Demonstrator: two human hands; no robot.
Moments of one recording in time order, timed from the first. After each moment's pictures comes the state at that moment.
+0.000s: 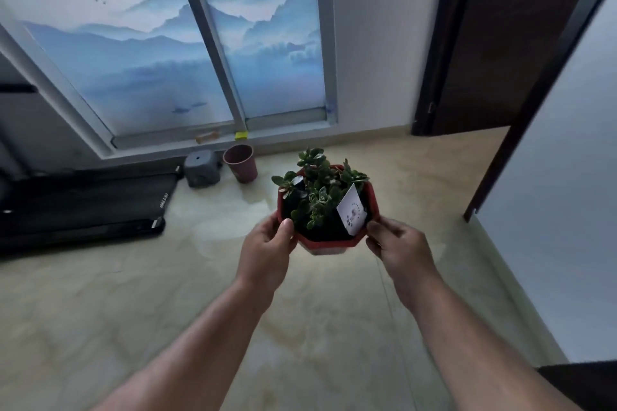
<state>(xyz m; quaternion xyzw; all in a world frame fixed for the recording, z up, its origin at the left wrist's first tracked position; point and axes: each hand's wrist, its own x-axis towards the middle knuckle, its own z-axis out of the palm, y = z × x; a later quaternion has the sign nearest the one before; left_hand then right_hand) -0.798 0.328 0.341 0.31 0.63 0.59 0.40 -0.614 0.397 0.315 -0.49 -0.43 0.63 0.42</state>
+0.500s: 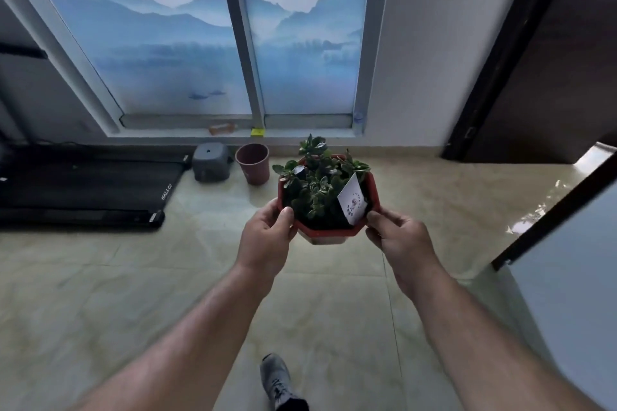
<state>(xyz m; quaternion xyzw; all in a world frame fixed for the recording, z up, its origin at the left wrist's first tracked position) -0.942 0.495 0.324 0.25 0.59 0.66 0.39 -0.766 0.592 0.302 -0.47 -0.46 0.65 0.39</state>
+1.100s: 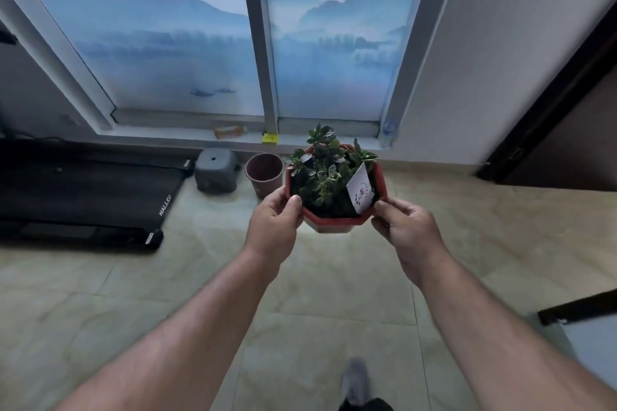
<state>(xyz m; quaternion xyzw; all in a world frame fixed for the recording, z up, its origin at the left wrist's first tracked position) -1.195 0.728 0.310 0.25 0.59 0.65 0.41 -1.018 0.831 0.293 -0.50 -0.45 0.66 0.35</state>
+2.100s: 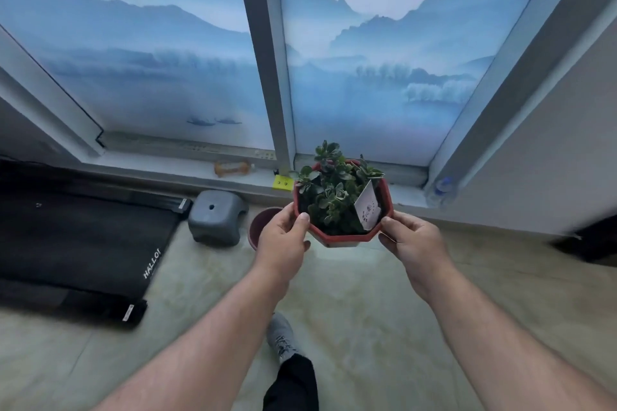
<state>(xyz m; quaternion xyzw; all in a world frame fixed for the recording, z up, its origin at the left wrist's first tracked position) -1.465 1.157 0.229 0.16 0.68 0.58 0.41 -1.294 1.272 0.230 -0.51 -0.45 0.68 0.28</state>
